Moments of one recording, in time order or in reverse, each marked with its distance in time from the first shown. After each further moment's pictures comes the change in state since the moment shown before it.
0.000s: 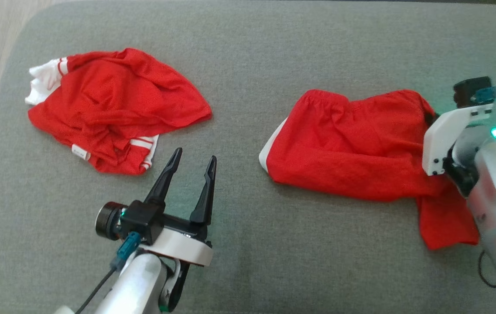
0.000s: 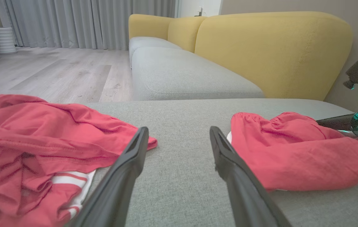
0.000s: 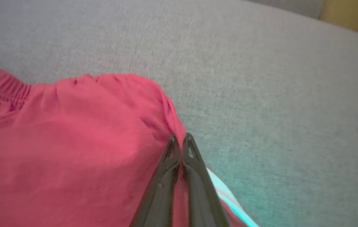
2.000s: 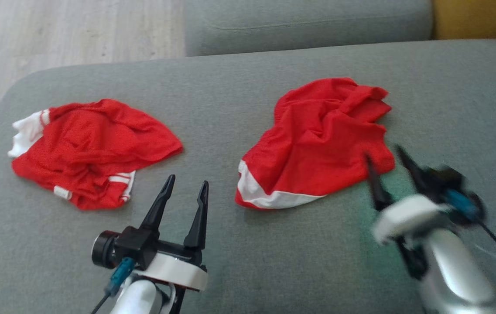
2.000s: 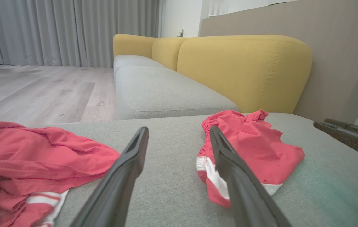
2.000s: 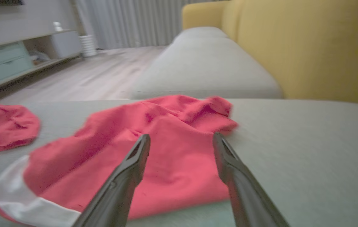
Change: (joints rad) left arm 0.118 -0.020 0.067 -0.023 0.026 -0.025 0.000; right arm 0.446 0.185 -0.078 -0.445 -0.045 0.000 -0.452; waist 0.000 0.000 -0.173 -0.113
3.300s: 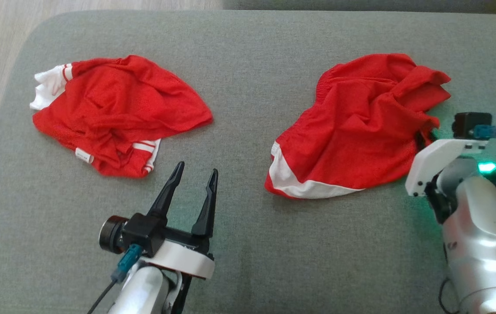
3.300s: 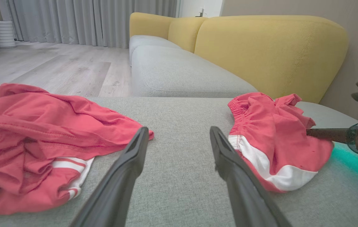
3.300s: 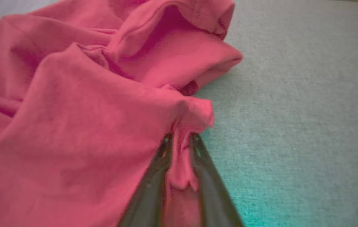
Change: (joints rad) left arm -0.054 -0.025 -0.005 0.025 0.019 -0.027 0.000; right arm -0.292 0.006 -0.368 0.321 -0.219 0.000 0.359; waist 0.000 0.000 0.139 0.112
